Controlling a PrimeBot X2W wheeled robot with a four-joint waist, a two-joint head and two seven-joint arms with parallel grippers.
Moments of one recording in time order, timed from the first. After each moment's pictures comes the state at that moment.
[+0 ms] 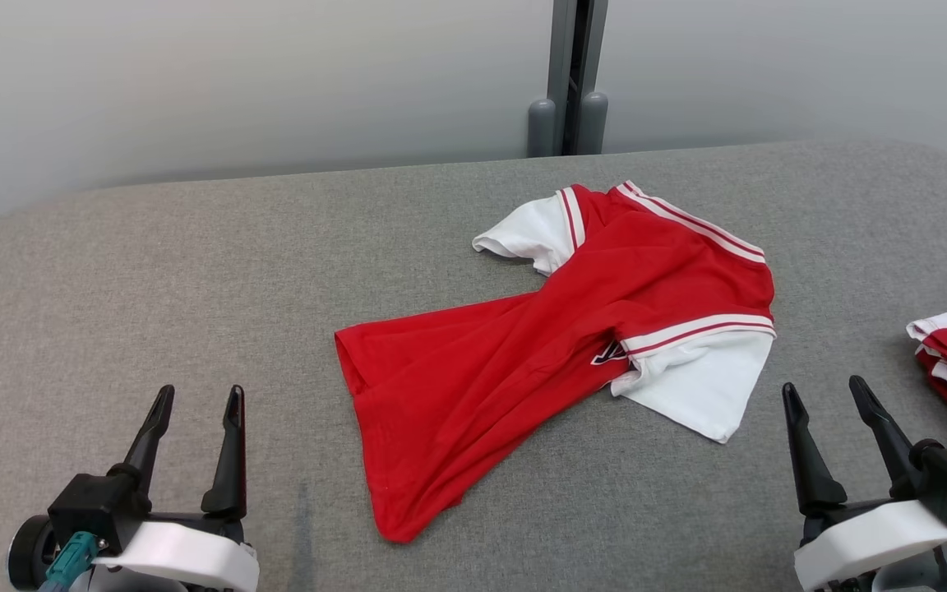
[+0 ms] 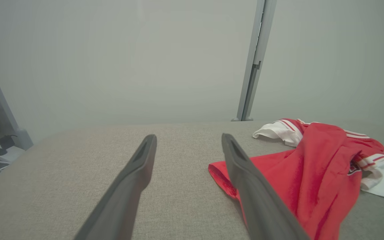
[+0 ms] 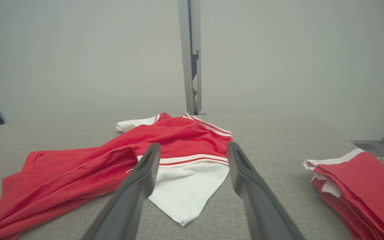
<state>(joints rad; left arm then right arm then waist) -0.03 0.34 -0.31 0.09 -0.49 0.19 -0.26 0.02 -0.05 -0.03 0.00 0.14 0.13 -0.04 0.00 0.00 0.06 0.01</state>
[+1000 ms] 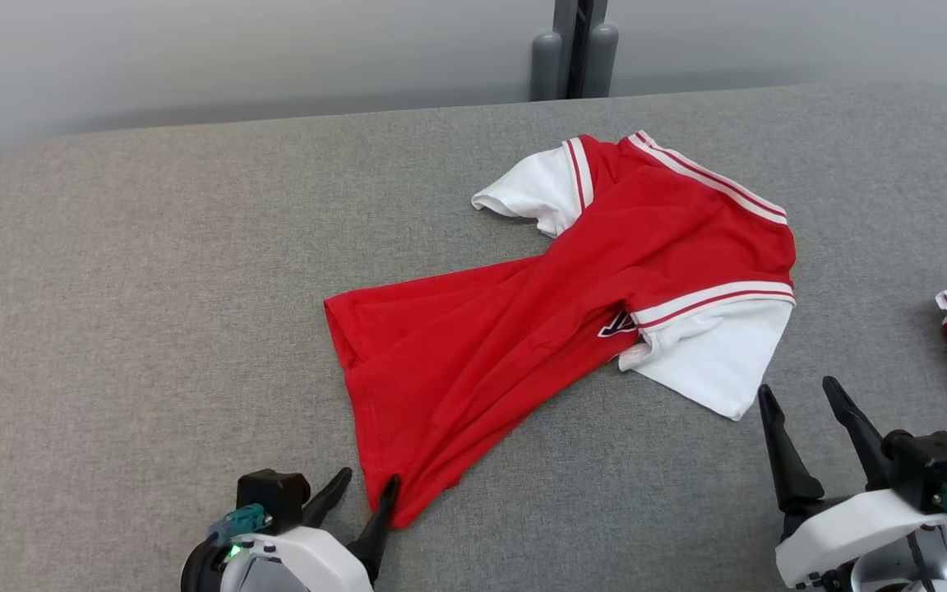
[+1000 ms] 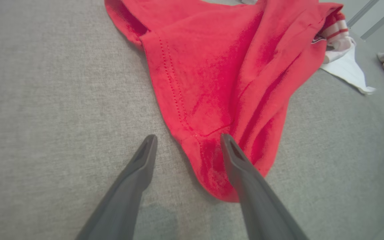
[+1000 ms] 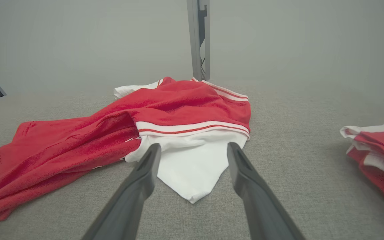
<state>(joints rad) -0.14 0.19 -0.52 0.38 -0.60 0.03 -0.02 -0.01 -0.05 0.01 0.05 0.15 0.13 -0.02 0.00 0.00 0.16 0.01</state>
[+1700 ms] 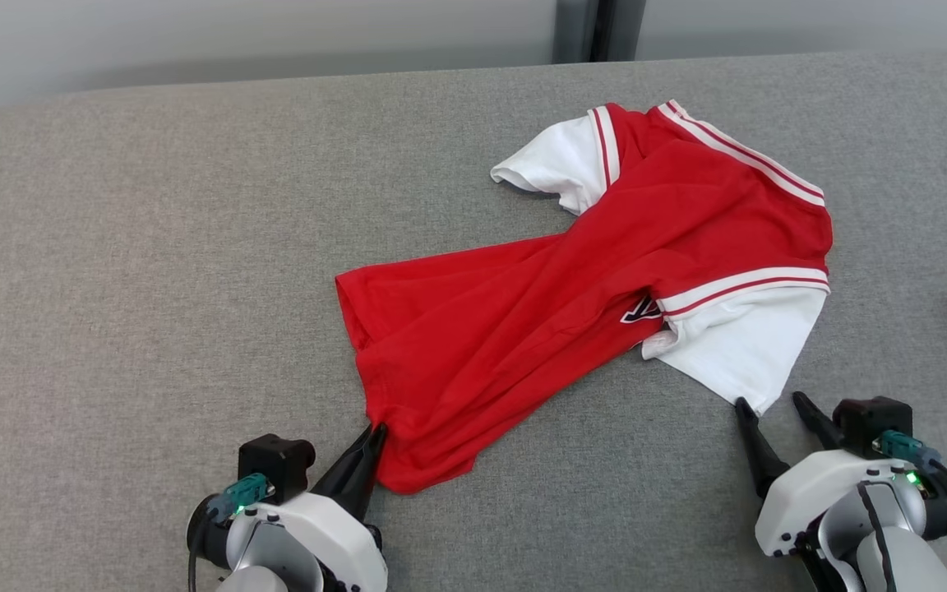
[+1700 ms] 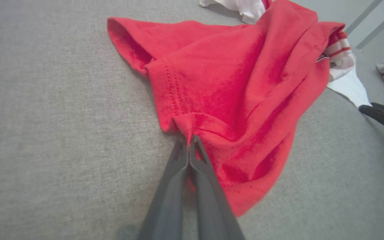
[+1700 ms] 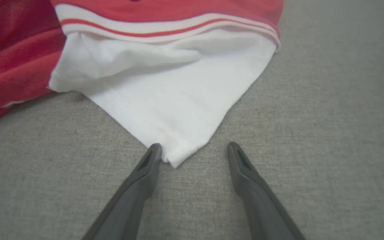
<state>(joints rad) -0.21 0.18 -0.53 0.40 -0.58 0.01 -0.08 -0.22 -0.06 0.04 0.49 0.15 0.13 0.00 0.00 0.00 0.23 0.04</state>
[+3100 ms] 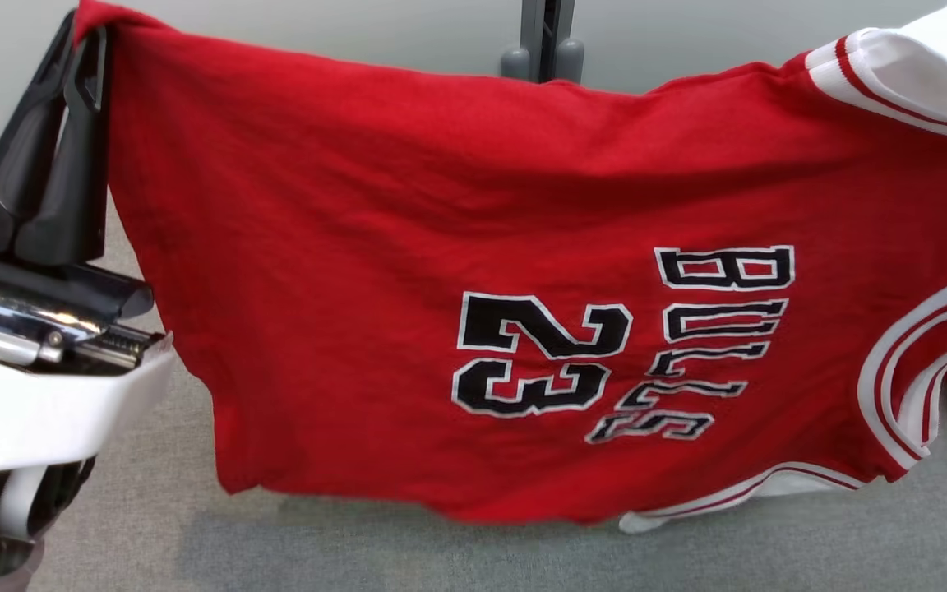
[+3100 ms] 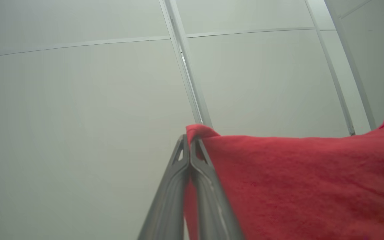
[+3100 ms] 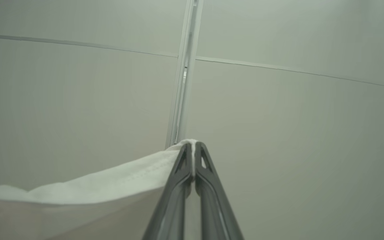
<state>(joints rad) -0.43 0.56 -0.25 -0.49 -0.41 0.20 0.00 -0.52 -0.23 -0.15 -0.35 0.23 0.13 0.06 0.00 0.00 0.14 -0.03</state>
